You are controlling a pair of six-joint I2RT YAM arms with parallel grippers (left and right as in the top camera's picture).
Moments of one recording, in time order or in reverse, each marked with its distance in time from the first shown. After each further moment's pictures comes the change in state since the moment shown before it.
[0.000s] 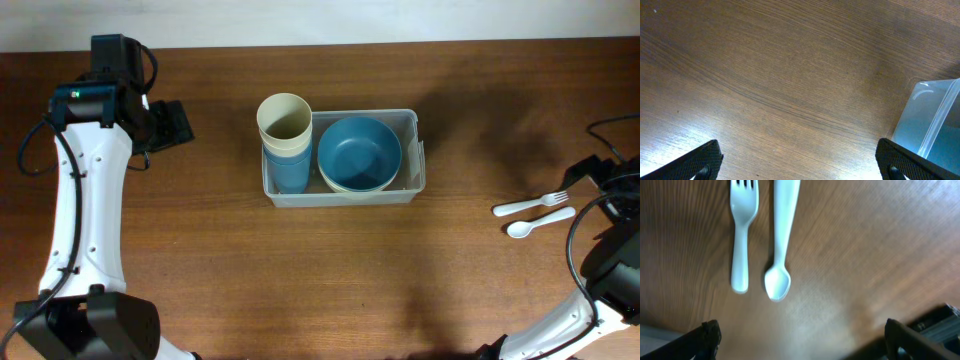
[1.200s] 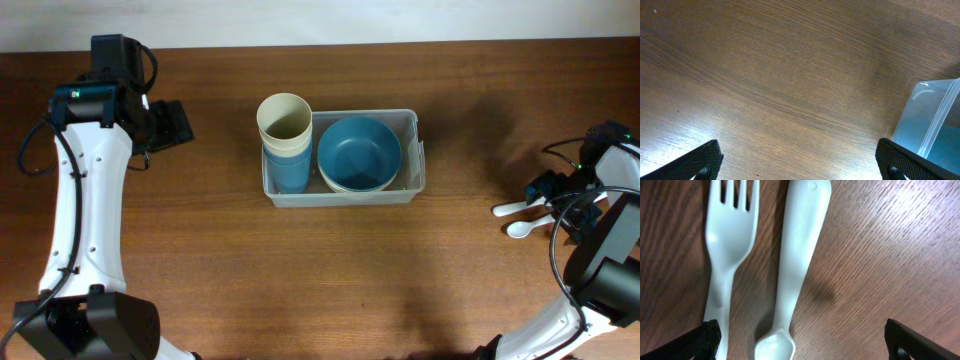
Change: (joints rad) left arm 0.000 0.000 0.000 0.000 0.000 0.000; right arm 0.138 -0.076 -0.404 0.460 0.184 0.096
